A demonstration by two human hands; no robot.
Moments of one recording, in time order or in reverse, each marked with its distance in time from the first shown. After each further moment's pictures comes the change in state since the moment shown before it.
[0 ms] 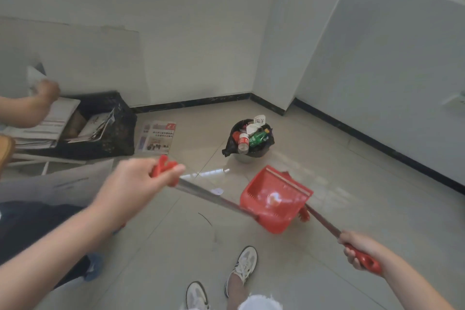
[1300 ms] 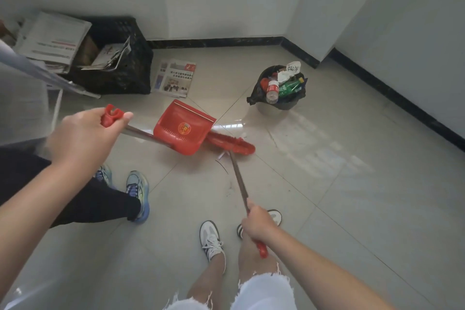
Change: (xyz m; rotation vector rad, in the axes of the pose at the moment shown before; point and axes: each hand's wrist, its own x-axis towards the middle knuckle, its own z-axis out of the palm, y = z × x) left_hand -0.016 -0.204 0.008 0.448 0.348 -0.295; right_hand 0.025 0.060 0.323 -0.876 -0.110 -0.408
